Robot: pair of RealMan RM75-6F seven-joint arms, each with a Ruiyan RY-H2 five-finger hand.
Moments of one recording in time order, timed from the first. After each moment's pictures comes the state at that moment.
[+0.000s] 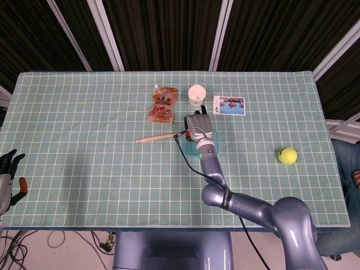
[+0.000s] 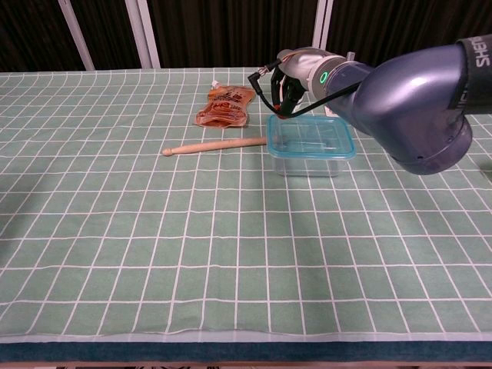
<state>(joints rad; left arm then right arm) -0.11 -1.10 -0.08 -1.70 1.30 1.39 0.11 1.18 -1.87 0.41 -1.00 -0.49 0.92 -0.66</state>
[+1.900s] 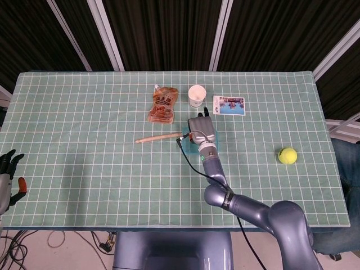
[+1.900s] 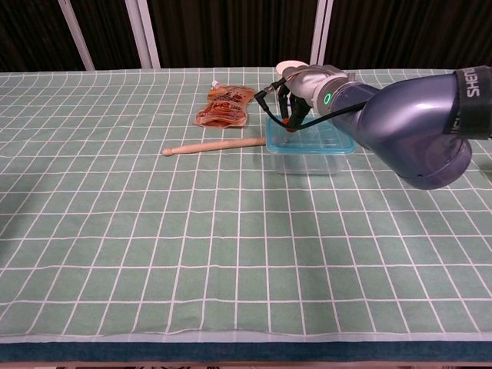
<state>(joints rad) -0.11 -1.10 -0.08 -1.70 1.28 1.39 0.12 1.15 -1.93 0.39 -0.91 -0.52 0.83 -0.72</state>
